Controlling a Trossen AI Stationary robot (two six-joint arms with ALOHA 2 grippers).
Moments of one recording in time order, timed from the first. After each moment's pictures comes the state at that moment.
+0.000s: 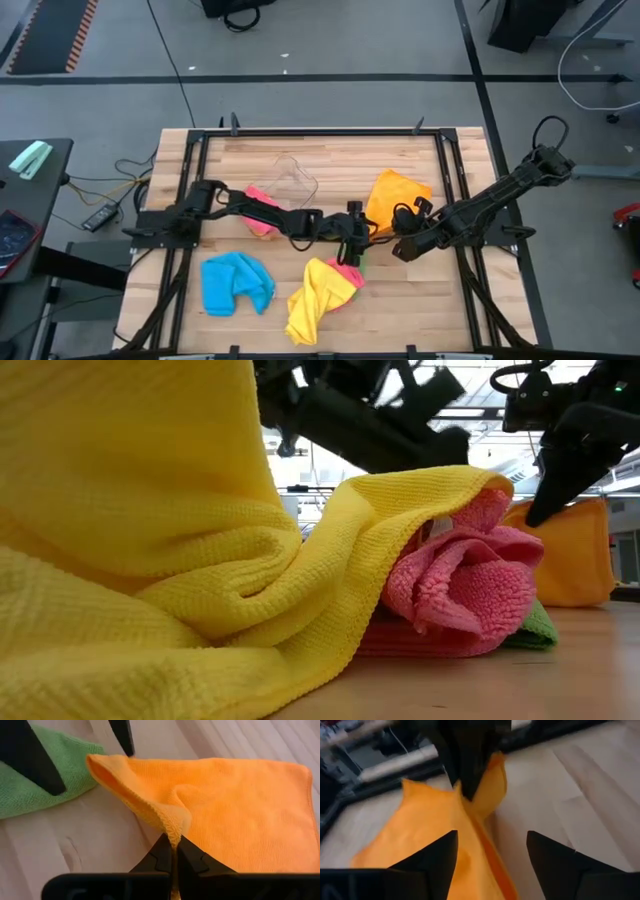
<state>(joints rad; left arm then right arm) -0.13 2.17 1.46 0.30 -0.22 0.25 0.46 1.21 0.73 -0.83 0.51 0.87</state>
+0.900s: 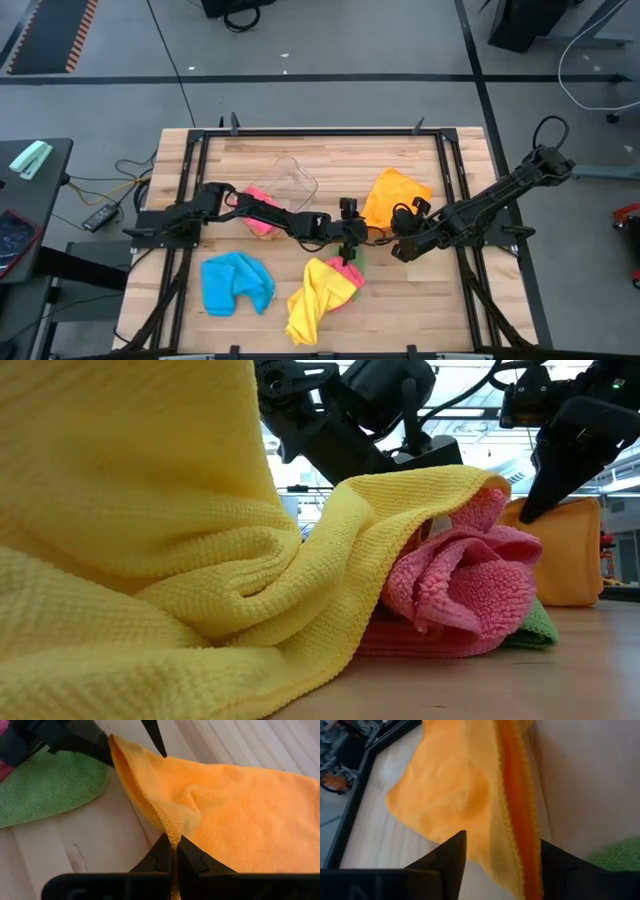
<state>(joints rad) -0.12 2.24 1.53 0.04 -0.48 0.33 0.46 1.21 0.73 -0.79 0.52 0.85</state>
